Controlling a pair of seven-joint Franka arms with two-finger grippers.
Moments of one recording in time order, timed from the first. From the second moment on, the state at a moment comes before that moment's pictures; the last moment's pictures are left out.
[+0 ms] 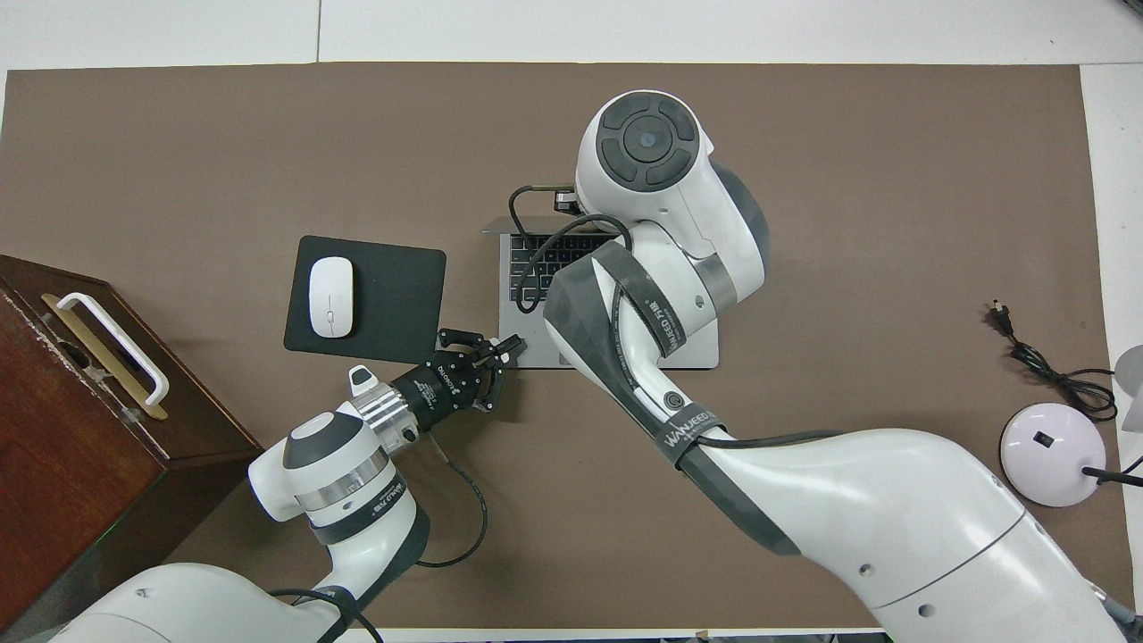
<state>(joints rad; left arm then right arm) -0.49 0.23 0.02 -2.42 -2.37 2.36 -0.28 0.42 0.60 0.11 -1.30 -0.14 2.04 0.68</state>
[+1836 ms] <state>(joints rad) -0.49 0.22 -0.01 -2.44 -2.53 2.36 -0.28 0.42 0.60 0.12 -1.43 -0.02 2.10 0.71</state>
